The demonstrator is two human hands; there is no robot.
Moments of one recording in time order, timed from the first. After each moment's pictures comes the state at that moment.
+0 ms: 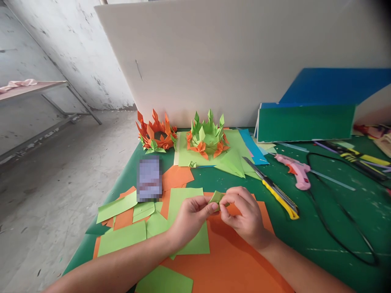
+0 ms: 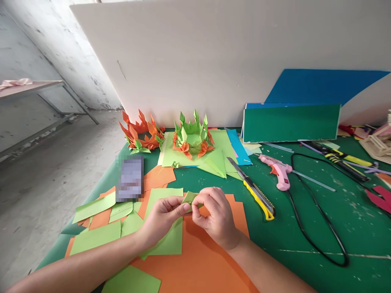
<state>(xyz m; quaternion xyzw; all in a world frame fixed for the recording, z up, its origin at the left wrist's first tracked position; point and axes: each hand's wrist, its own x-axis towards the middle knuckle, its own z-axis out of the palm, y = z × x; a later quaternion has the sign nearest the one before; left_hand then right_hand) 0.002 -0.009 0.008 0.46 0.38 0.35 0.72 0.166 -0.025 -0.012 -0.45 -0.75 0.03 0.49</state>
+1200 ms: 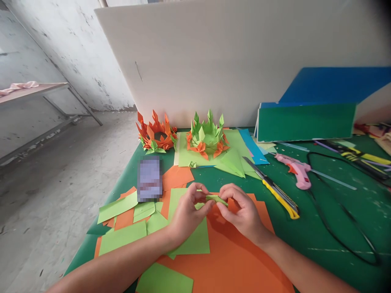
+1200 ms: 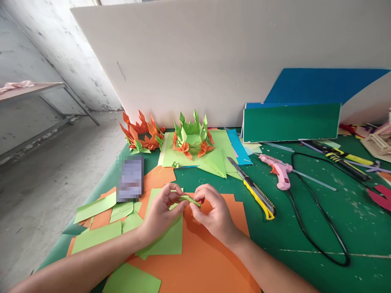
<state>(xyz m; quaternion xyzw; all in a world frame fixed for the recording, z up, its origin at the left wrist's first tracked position) -0.004 -0.002 -0.004 0.60 0.41 0.38 0.57 0.168 -0.022 -0.017 -0.44 -0.69 0.28 0.51</state>
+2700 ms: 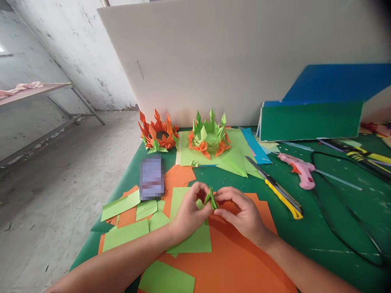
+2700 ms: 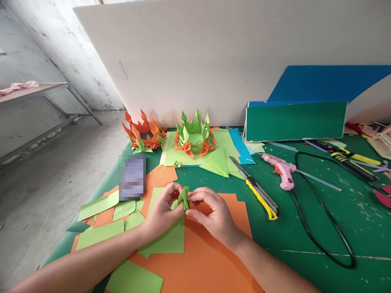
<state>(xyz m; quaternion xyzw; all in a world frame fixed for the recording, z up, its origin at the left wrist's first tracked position) -0.004 0.001 -0.007 0.63 0.38 0.41 0.54 0.168 -0.025 -0.018 -0.42 -0.69 0.33 0.49</state>
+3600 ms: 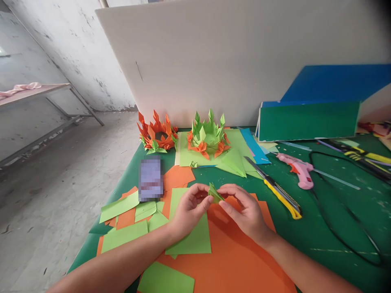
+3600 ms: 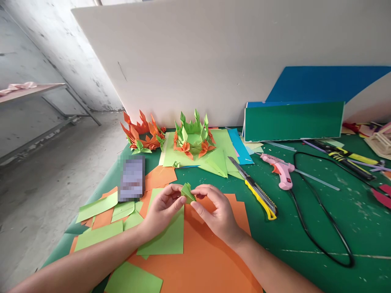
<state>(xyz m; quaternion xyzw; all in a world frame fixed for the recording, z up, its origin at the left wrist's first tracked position) -0.005 0.006 -0.015 0.55 0.32 0.44 0.63 0.172 -0.024 -0.015 -0.44 -0.69 0.28 0.50</state>
